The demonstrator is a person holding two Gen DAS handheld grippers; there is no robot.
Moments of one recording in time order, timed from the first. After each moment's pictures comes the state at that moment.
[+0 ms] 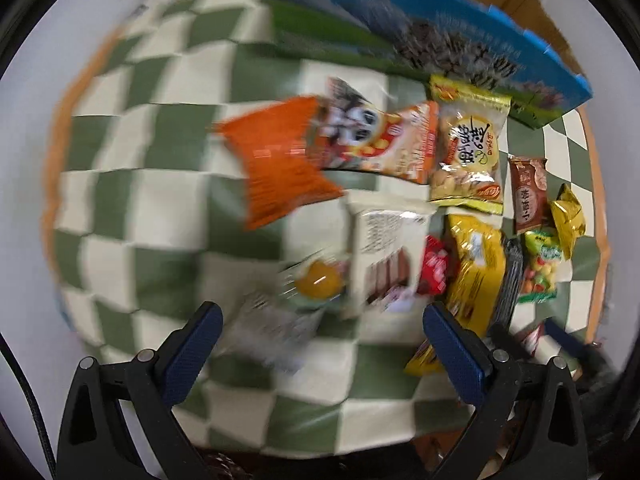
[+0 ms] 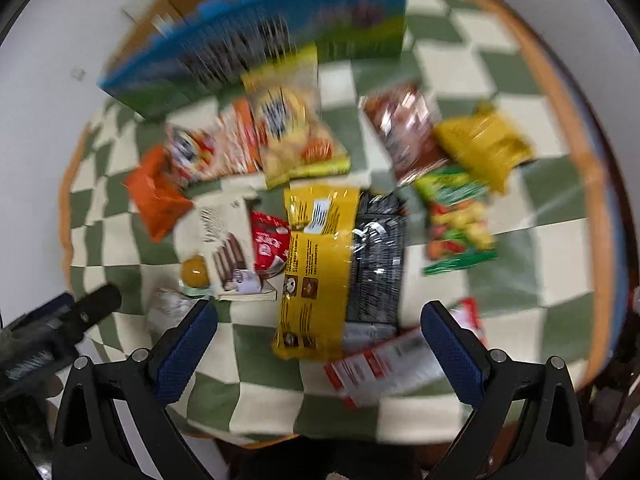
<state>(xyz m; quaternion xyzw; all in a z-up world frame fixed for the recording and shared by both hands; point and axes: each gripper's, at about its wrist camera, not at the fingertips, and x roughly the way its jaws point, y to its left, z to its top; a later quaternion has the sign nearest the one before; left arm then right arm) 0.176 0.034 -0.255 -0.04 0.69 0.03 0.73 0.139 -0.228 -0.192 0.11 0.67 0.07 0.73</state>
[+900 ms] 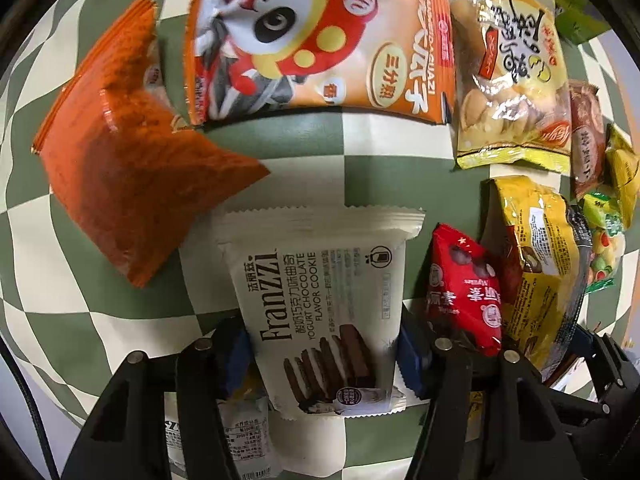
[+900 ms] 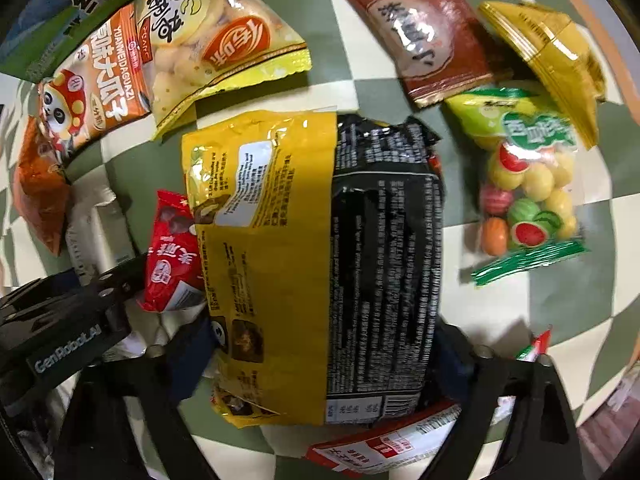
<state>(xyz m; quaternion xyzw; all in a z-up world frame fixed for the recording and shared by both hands) 0.186 -0.006 -0.357 0.01 0.73 -0.03 0.69 0.158 -0.219 -0.338 0.08 0.73 0.00 0.68</state>
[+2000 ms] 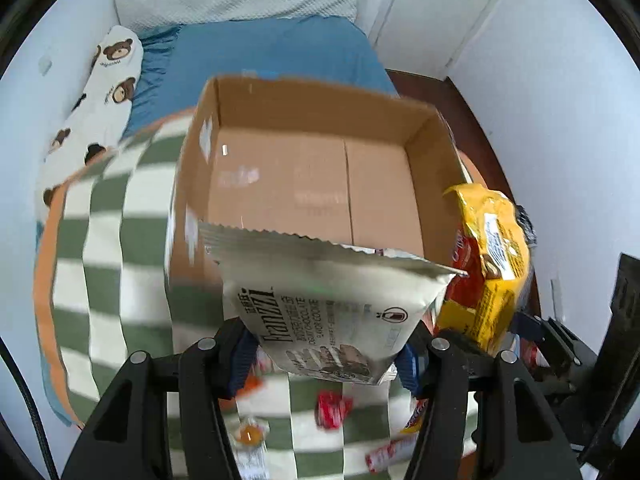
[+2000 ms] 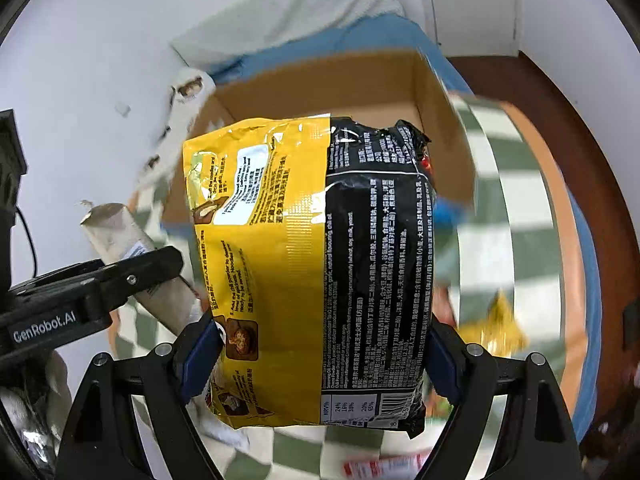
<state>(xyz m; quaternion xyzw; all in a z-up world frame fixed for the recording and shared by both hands) 0.340 0.004 -0.088 -0.05 0.60 -0.07 0.80 0.263 -0.260 -0.075 0.11 0.58 0.14 0.80</state>
